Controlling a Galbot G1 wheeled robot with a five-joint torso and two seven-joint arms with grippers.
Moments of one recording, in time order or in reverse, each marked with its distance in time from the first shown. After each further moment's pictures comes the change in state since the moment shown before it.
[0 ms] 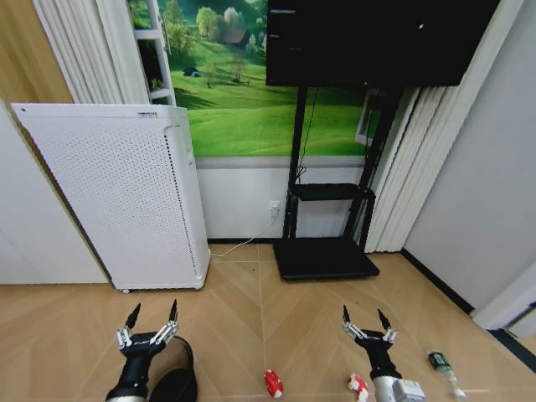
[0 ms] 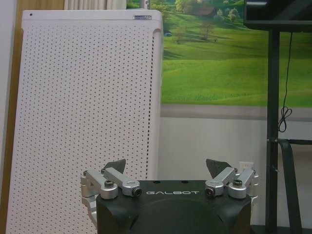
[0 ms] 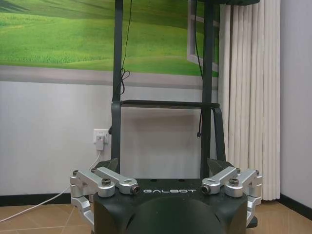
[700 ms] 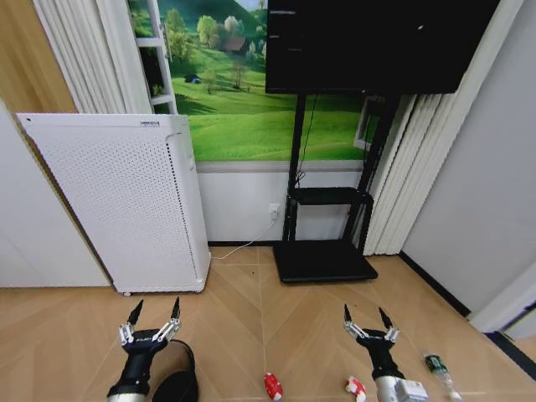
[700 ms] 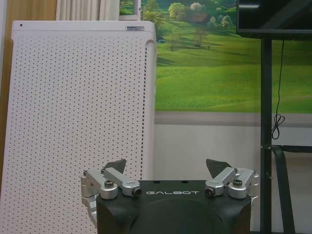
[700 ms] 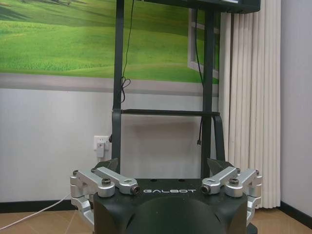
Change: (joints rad) left arm -0.009 0.003 0.008 -0.022 0.015 0.024 0.010; right arm -0.006 -0.004 0.006 0.010 0.003 0.001 -0.005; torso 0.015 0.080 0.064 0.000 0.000
